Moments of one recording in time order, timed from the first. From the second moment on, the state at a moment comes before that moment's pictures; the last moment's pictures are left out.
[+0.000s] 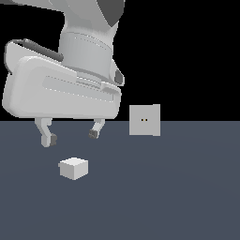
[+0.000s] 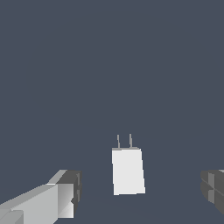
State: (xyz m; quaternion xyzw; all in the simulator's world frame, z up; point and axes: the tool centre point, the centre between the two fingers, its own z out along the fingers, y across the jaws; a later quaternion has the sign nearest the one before) arm -0.073 0.085 0.069 -0.88 -0.47 -0.10 0.05
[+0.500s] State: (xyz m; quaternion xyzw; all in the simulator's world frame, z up) arm -0.078 0.085 0.062 -0.87 -0.49 -0.10 0.06
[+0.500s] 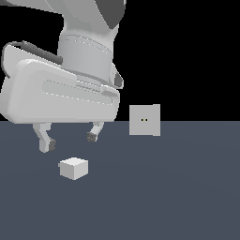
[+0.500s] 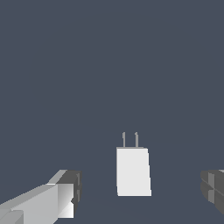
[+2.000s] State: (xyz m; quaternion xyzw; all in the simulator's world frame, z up) arm -0.079 0.085 0.012 -0.87 -0.49 -0.10 0.06
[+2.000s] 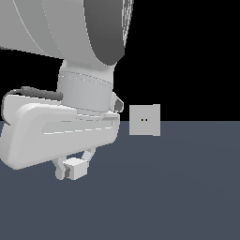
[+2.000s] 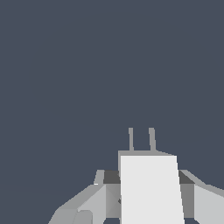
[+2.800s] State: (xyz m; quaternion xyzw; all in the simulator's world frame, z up) arm -0.052 0.074 0.026 -0.91 -0.41 -0.11 0.05
